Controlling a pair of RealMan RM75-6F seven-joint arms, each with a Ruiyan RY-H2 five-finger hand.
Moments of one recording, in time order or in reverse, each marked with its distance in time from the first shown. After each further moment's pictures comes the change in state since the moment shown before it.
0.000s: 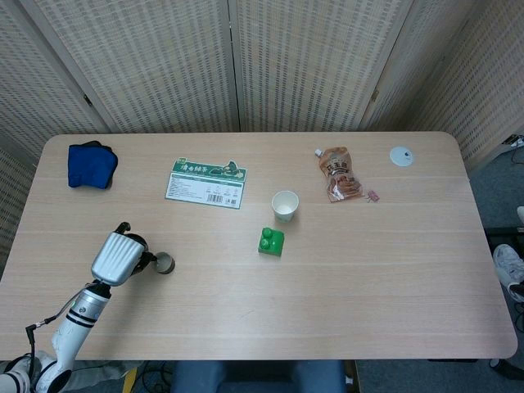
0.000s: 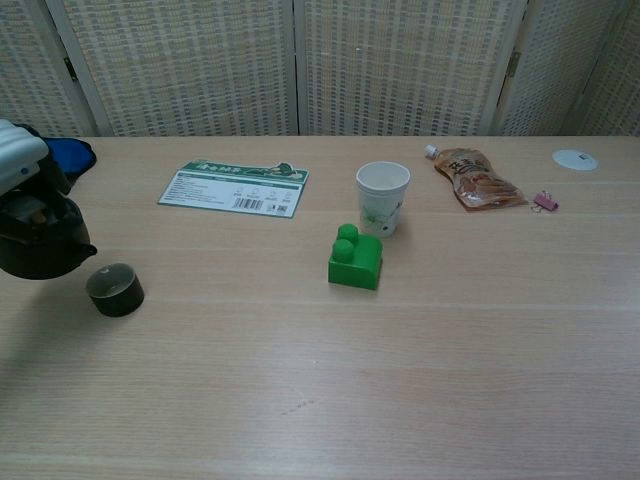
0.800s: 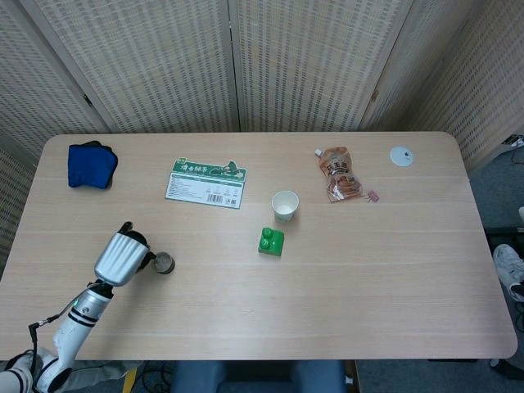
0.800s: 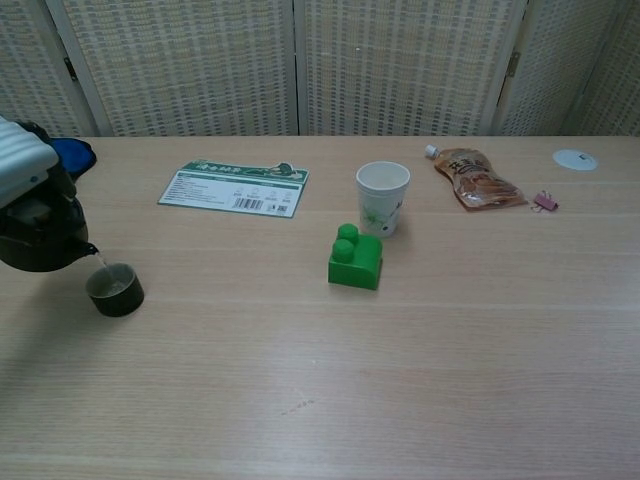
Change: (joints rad) left arm -0.010 -0.024 0.011 0.064 0.041 0.017 0.052; right arm -0.003 0.002 0.000 0.000 0.001 0.003 0.002
